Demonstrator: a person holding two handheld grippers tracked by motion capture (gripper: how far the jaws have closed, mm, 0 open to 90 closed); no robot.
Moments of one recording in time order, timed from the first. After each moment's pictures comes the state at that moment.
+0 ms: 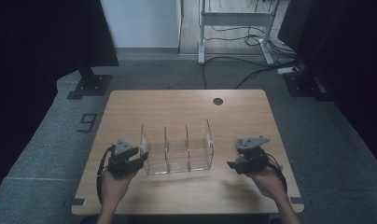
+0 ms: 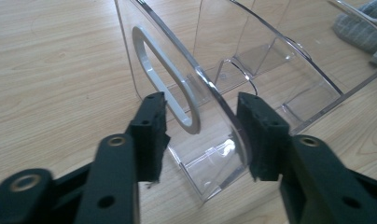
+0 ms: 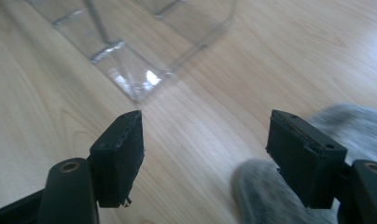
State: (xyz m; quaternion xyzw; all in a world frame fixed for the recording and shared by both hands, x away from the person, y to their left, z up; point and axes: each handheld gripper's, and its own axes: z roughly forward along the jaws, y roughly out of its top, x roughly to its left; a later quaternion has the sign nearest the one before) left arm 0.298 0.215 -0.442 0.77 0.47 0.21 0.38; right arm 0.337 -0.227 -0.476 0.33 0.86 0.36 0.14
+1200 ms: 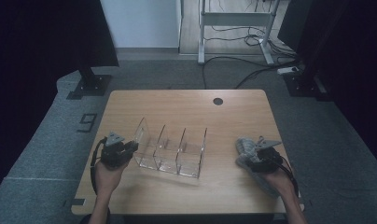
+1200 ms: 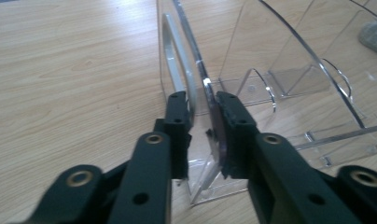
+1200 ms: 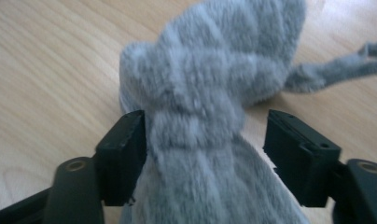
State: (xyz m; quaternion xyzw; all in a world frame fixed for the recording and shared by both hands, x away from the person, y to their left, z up) left arm 0.327 0.245 -0.447 0.76 0.47 0.21 0.39; right arm 0.351 -0.280 -0.516 0.42 0.85 0.28 0.18
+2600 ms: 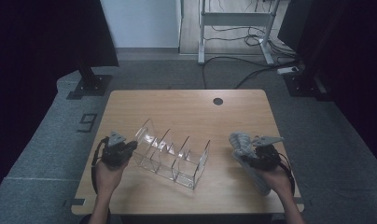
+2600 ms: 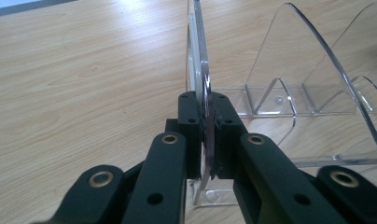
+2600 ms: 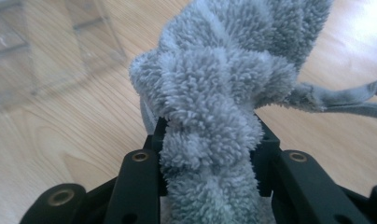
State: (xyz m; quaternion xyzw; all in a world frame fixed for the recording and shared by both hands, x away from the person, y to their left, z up) left arm 0.328 0.242 -0.447 0.77 0.46 0.23 0.37; right arm 0.337 -0.258 -0.473 0.39 0.84 0.36 0.15
